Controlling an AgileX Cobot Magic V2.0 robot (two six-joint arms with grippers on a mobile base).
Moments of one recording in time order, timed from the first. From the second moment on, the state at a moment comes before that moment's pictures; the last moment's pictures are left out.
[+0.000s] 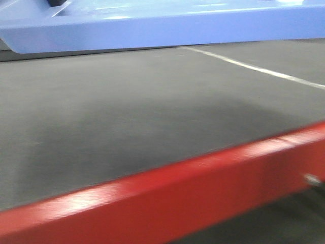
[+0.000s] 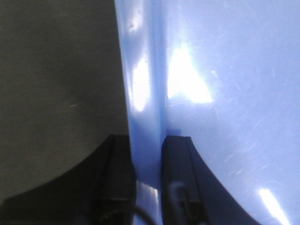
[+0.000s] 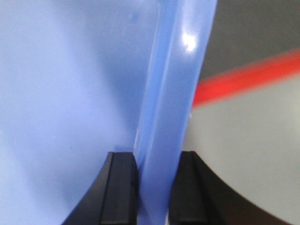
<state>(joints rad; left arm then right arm) -0.59 1.50 -1.57 0.02 1.24 -0.37 0.38 1.35 -1.47 -0.07 1.25 0.32</state>
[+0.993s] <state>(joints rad) -0.59 1.50 -1.57 0.02 1.24 -0.37 0.38 1.35 -1.47 -0.07 1.25 0.32</state>
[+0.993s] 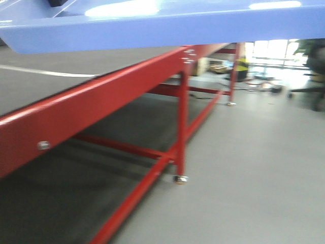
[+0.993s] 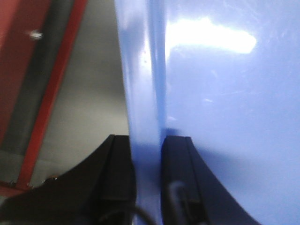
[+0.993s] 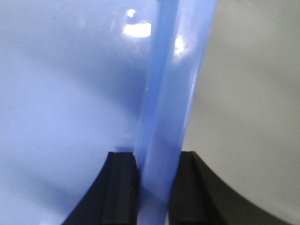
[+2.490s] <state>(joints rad) -0.59 1.50 -1.57 0.02 1.25 -0.37 0.38 1.35 -1.47 -0.07 1.25 0.32</state>
